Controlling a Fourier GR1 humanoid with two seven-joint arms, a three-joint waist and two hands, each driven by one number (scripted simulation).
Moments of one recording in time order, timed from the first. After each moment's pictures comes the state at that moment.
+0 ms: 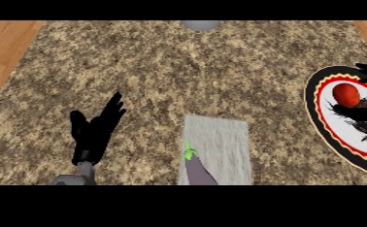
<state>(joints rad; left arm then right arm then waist) -0.03 0.10 -0.10 -1.44 0.10 0.04 0.21 -0.51 -0.68 -0.08 -0.45 0.11 -0.13 -0.62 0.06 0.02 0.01</state>
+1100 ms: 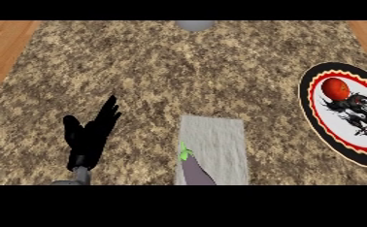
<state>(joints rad) 0.02 0.09 -0.09 -1.47 0.10 0.04 0.21 -0.51 -0.87 -0.29 -0.18 -0.08 0.43 -0.81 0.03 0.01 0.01</state>
